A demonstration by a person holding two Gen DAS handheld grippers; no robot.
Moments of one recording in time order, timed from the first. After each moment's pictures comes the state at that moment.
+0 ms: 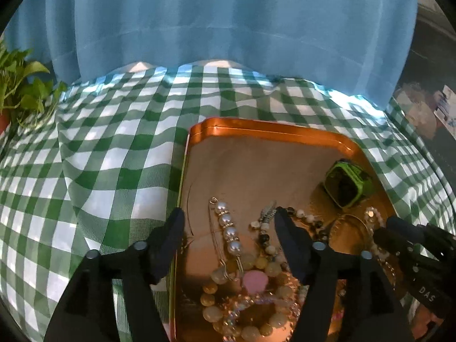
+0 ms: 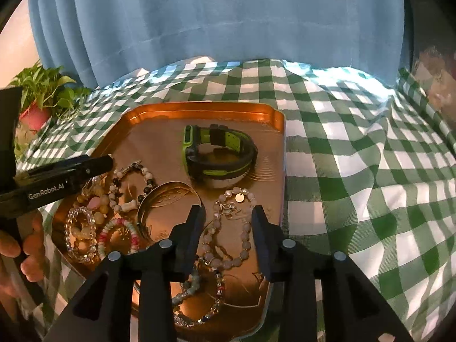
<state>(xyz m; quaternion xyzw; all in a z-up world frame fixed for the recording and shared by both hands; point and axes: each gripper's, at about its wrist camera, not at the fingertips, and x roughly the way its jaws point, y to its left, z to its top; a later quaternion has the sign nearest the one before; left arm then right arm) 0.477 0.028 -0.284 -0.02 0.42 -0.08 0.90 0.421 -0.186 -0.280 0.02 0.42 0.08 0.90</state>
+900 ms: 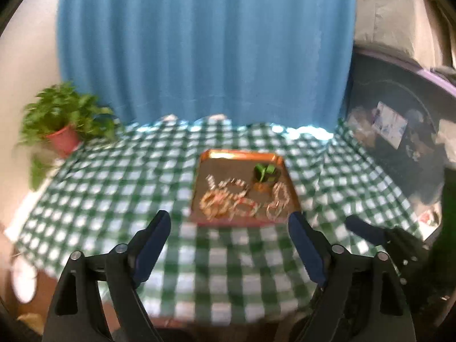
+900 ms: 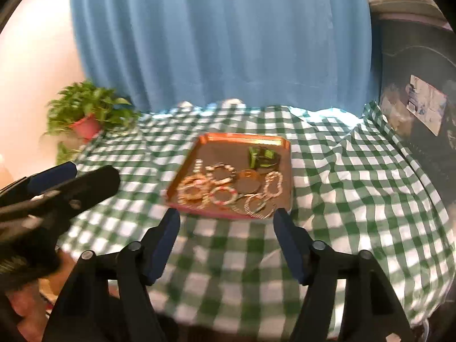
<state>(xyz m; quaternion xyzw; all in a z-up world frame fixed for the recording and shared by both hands) 0.201 0.004 -0.087 0.00 0.35 -0.04 0.93 0.208 -0.141 -0.124 0.05 0.37 0.10 0.92</state>
